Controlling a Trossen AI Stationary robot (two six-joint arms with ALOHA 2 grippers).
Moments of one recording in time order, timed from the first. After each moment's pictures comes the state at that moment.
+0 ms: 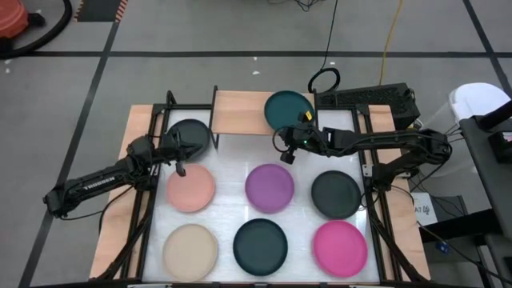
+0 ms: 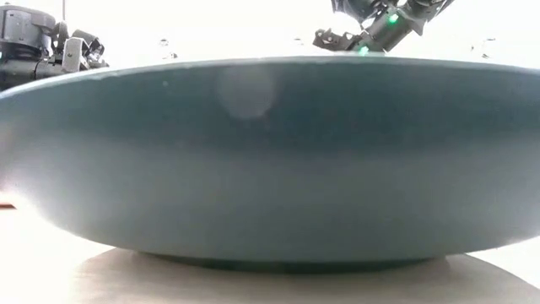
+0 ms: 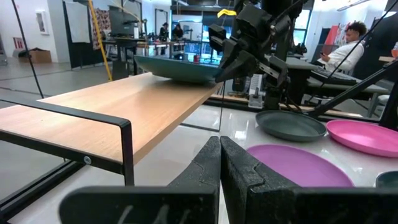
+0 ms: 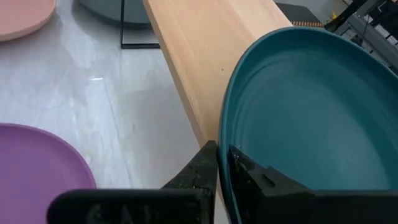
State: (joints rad) left arm 0.53 0.27 0.01 0.29 0.31 -0.06; right arm -0.19 1.40 0.90 -0.14 0.39 -0.11
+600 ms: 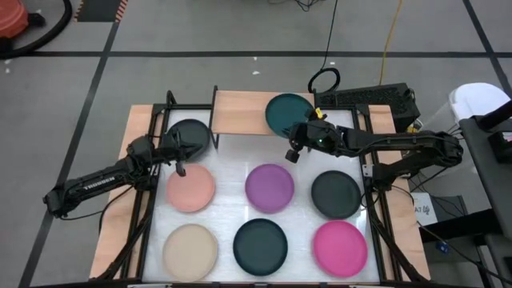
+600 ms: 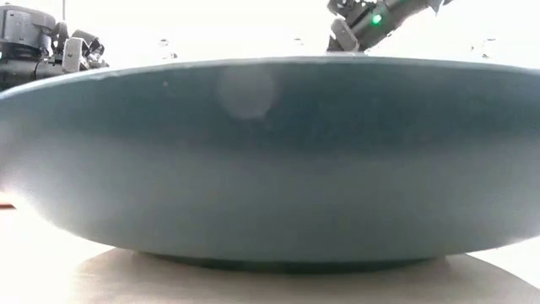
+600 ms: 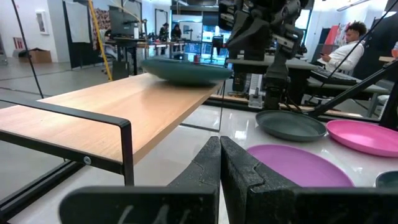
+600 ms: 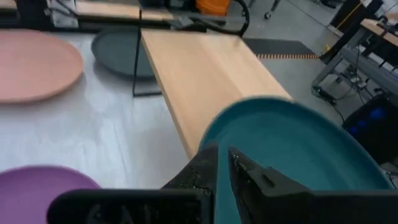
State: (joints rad) left arm 0.53 0.27 0.01 0.29 0.31 -0.06; right arm -0.15 1.26 0.90 -0.11 0.39 -0.11
